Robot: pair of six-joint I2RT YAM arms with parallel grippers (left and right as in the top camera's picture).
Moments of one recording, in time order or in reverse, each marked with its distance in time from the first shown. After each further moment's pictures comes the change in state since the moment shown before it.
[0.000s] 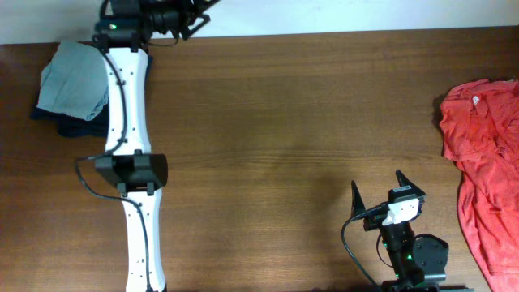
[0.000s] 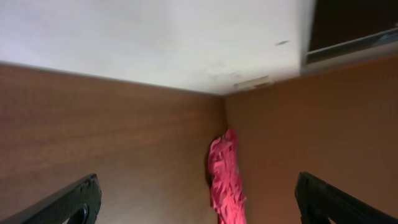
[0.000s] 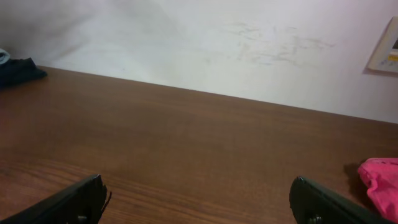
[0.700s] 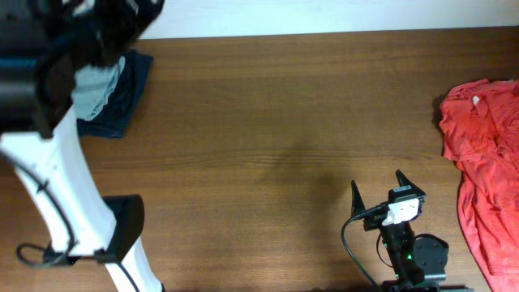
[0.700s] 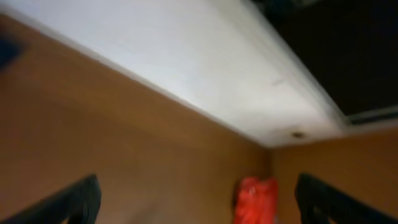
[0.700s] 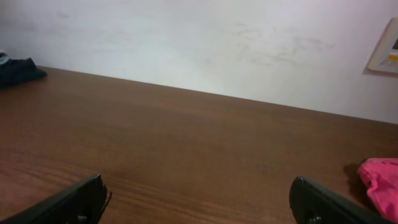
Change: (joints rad) left arm 0.000 -0.628 0.016 -0.711 -0.582 0.002; right arm 0.000 -0.001 0.000 0.000 0.000 0.000
